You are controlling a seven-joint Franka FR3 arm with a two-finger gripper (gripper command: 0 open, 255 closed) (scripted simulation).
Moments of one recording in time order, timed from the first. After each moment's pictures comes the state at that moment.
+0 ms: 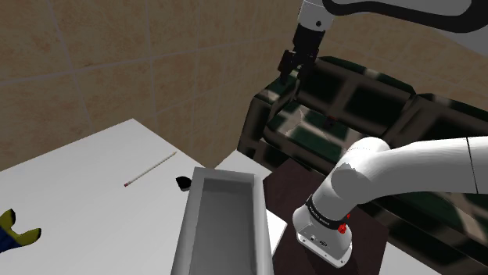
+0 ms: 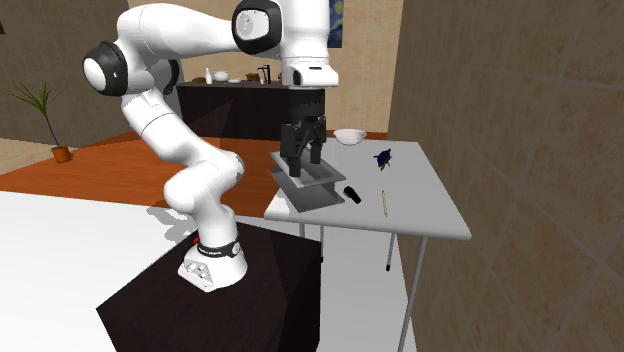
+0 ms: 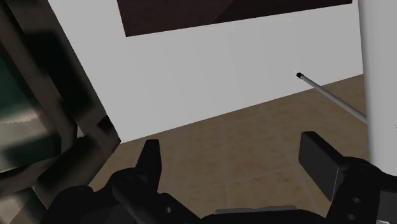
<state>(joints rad) -0.01 -0.80 -0.05 -2.38 -0.11 1.61 0.05</state>
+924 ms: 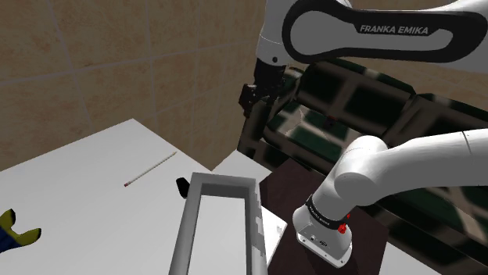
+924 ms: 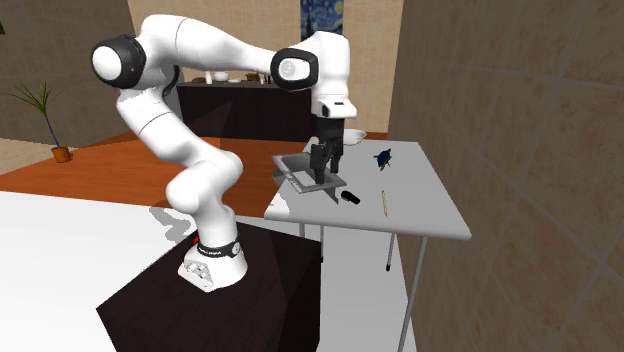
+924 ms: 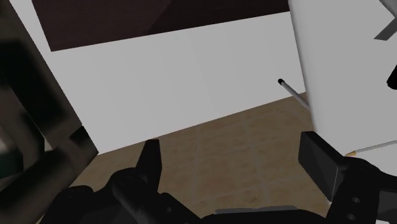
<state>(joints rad) 0.08 -0.75 0.20 -2.53 0.05 1.79 0.33</state>
